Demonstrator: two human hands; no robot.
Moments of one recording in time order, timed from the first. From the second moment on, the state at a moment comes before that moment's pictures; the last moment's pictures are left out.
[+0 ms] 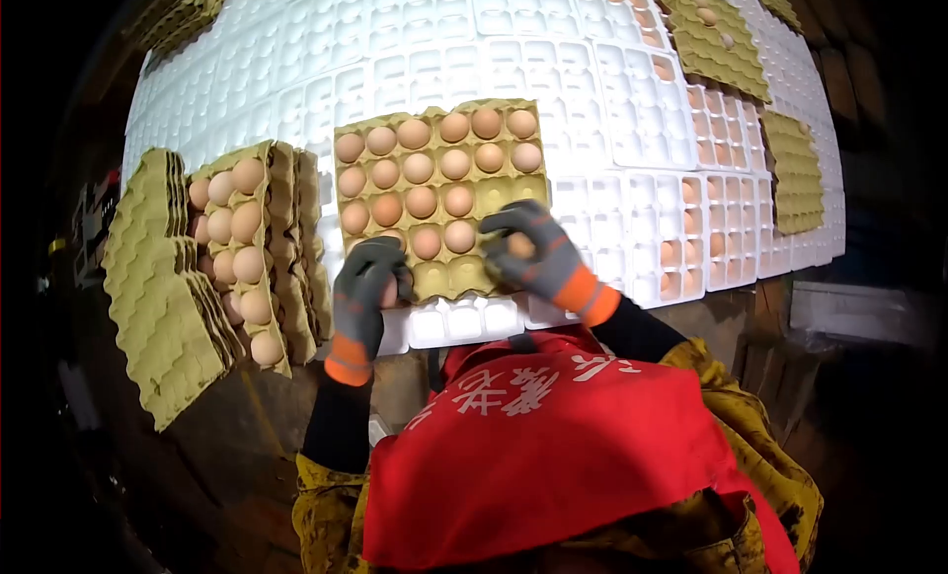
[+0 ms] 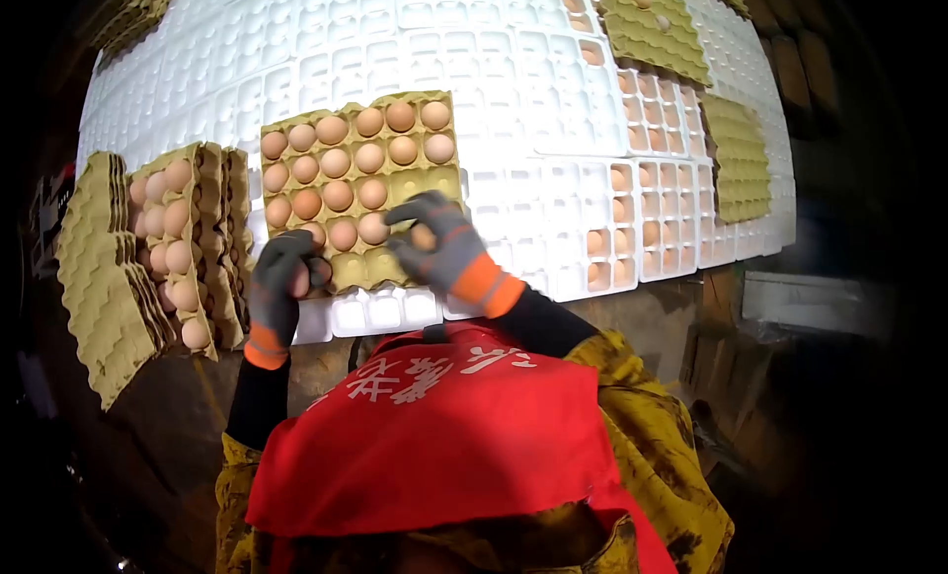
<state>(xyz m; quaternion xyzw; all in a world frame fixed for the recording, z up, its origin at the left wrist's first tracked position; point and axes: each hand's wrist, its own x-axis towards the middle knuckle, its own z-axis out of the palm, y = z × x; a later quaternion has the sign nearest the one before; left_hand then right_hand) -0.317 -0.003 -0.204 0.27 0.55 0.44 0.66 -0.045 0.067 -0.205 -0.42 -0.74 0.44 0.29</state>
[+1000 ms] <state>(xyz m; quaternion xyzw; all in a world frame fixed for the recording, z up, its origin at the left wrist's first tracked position) -0.237 0.124 -0.168 0.83 0.54 -0.04 0.15 0.011 0.205 -0.186 -0.47 -0.81 0.33 0.06</state>
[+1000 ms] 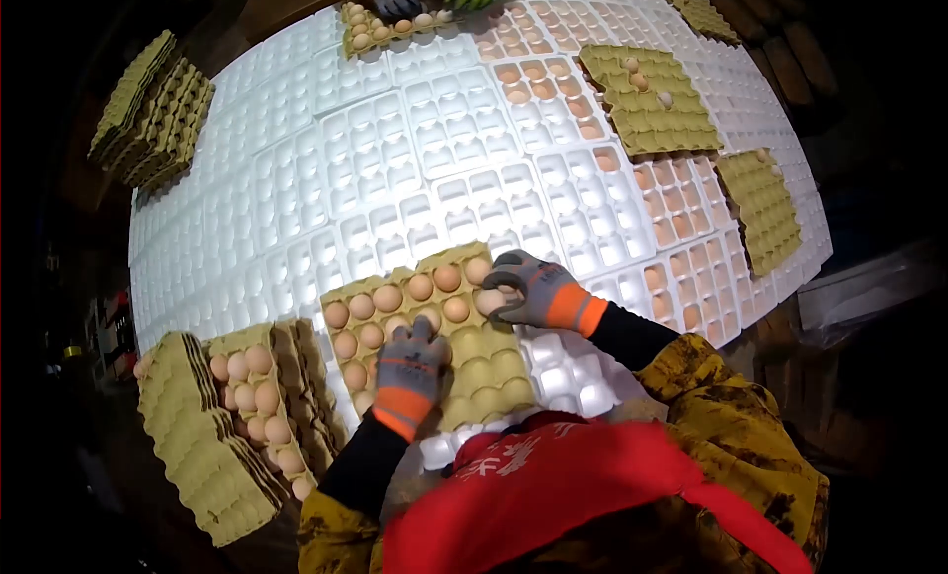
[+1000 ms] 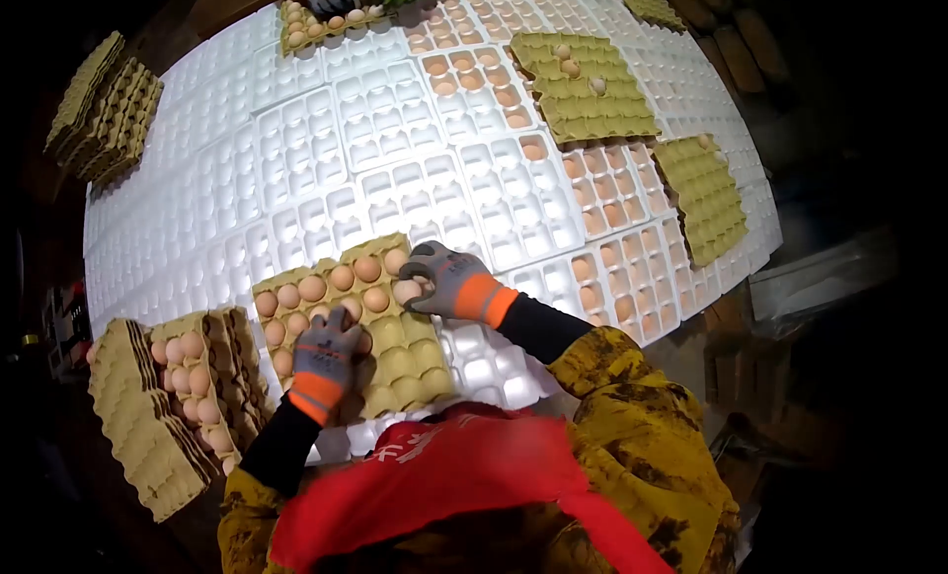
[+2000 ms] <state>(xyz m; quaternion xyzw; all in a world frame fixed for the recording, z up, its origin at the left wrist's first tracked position) -0.228 0.467 -0.280 0.63 0.58 0.47 0.23 0.102 0.498 -0.277 -0.45 -0.48 0.47 0.59</state>
